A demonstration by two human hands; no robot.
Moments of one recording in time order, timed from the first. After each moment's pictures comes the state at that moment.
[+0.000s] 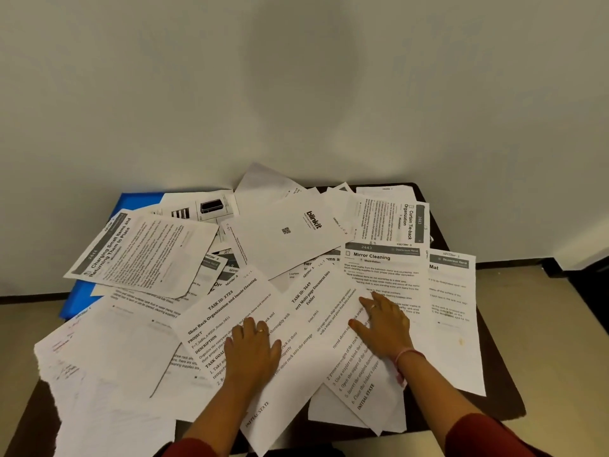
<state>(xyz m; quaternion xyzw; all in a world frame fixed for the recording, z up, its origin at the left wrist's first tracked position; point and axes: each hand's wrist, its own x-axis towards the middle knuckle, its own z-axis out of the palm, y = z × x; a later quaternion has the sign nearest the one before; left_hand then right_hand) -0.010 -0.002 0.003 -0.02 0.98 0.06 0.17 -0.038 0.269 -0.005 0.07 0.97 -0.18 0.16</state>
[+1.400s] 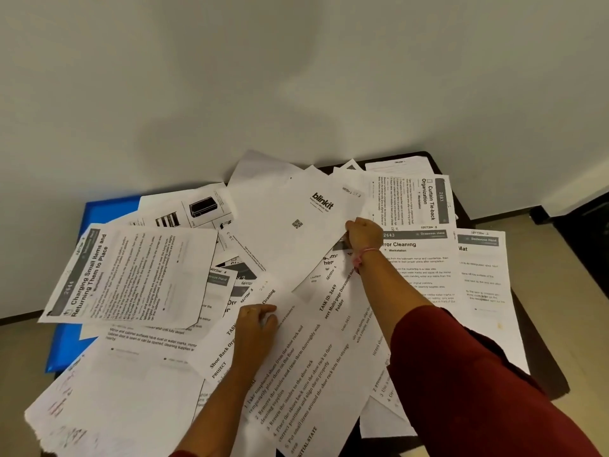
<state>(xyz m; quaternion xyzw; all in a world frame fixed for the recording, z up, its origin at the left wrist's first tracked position) -0.099 -0.058 0.002 -0.11 0.88 0.44 0.15 -0.232 0.170 0.026 0.42 0.68 -0.60 -0.02</state>
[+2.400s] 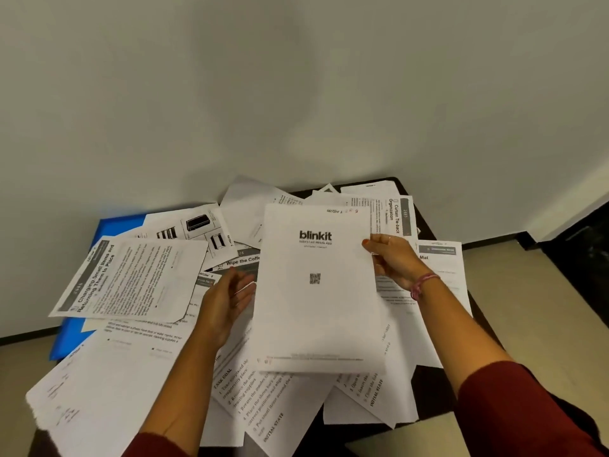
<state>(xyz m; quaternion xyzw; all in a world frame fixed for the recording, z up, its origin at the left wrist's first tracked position) -0.101 -0.043 0.100 -0.24 0.57 0.77 0.15 -0.122 0.276 0.113 0.21 0.64 -0.73 0.11</state>
